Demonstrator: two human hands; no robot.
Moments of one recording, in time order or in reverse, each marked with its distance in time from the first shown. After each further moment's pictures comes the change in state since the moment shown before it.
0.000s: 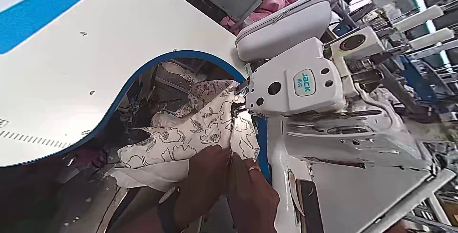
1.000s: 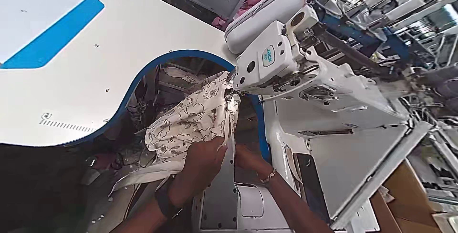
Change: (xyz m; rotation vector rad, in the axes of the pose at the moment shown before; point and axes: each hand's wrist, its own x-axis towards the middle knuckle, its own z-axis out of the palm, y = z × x) left_hand -0.012 0.024 -0.039 0.057 -0.412 -0.183; right_hand -0.031 0.099 0.078 0.506 -1.391 0.148
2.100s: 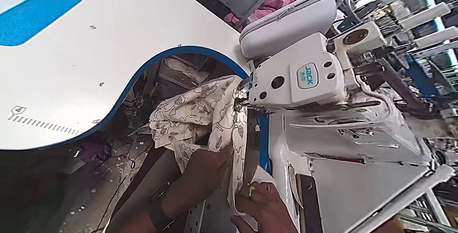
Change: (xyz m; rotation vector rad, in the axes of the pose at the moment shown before) left_hand 0.016 -0.025 0.005 -0.189 -0.012 0.164; right_hand -0.116 -0.066 0.008 -0.223 0.499 -0.430
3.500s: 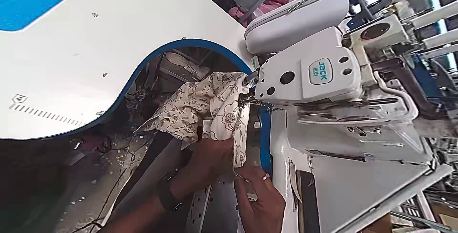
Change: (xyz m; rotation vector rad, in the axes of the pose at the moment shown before) left_hand 0.012 -0.002 -0.002 -0.101 -0.037 -0.076; right_hand 0.032 -0.020 0.041 0.131 0.749 0.105
